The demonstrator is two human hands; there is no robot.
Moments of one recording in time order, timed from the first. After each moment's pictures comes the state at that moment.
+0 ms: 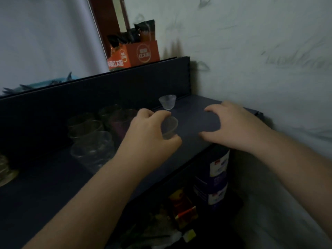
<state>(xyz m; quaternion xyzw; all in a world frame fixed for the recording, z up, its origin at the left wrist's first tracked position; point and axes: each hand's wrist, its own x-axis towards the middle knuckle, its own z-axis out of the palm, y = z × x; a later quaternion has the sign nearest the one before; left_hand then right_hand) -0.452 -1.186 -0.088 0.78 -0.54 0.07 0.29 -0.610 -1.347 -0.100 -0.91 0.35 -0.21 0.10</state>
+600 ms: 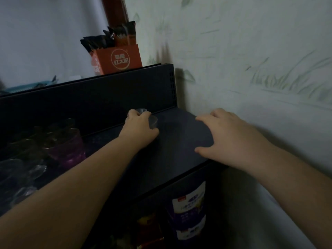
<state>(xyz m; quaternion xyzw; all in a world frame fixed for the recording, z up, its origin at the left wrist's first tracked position) -0.415 -1.412 -0.110 0.90 -0.39 0.03 0.18 -0.653 -1.511 -0.093 -0.95 0.25 -0.16 0.04</state>
